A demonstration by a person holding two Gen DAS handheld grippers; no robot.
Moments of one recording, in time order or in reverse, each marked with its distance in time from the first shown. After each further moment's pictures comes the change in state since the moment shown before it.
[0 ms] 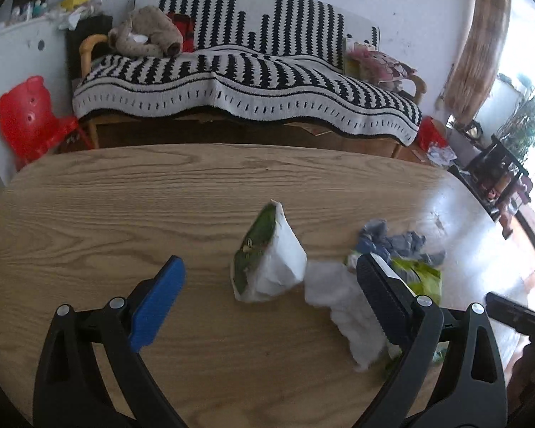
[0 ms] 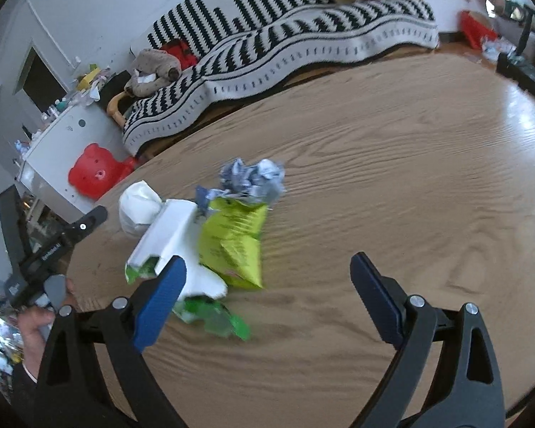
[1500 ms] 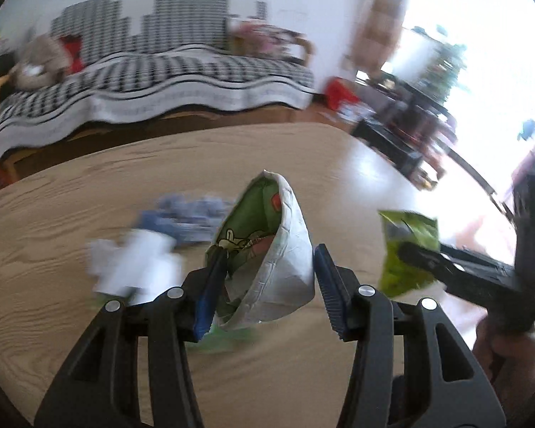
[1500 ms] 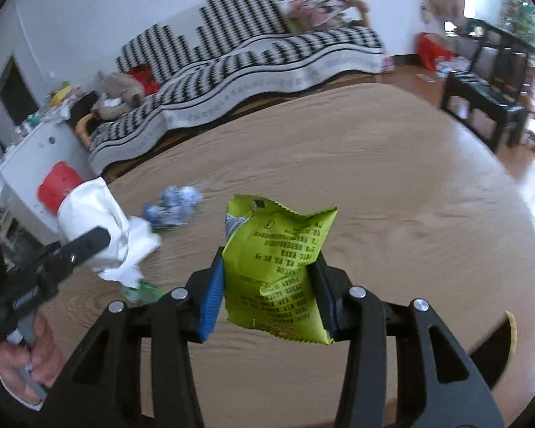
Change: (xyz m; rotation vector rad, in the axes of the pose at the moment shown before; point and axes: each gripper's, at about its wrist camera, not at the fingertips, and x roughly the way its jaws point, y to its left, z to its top) left arm -0.043 -0.205 -0.045 0.272 0.075 -0.298; right arm -0.118 -0.073 -0.017 0.011 -0.117 -0.211
